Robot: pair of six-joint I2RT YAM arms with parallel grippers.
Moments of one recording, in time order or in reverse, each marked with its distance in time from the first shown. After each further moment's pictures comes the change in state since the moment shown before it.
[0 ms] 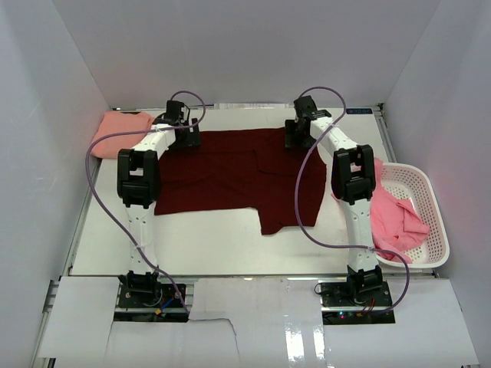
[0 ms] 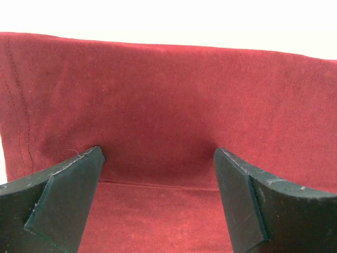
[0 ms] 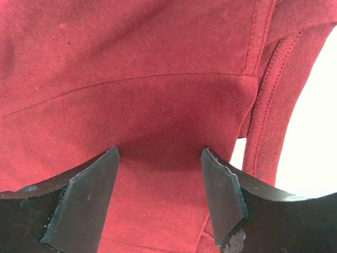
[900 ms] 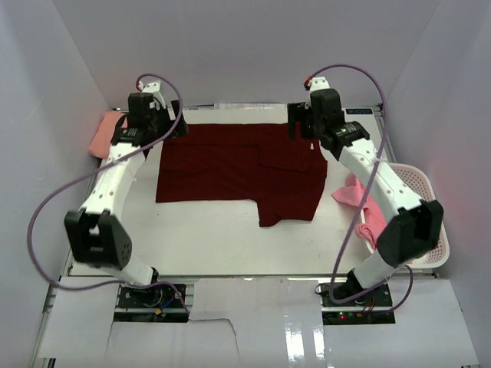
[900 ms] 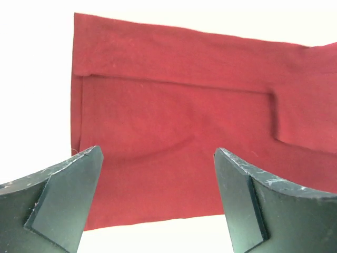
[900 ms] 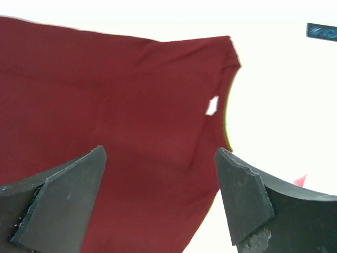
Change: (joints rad) left arm 0.000 -0.624 -0.292 -0.027 0.101 -0.028; right arm 0.107 -0.744 -0.462 0.208 0.139 -0.095
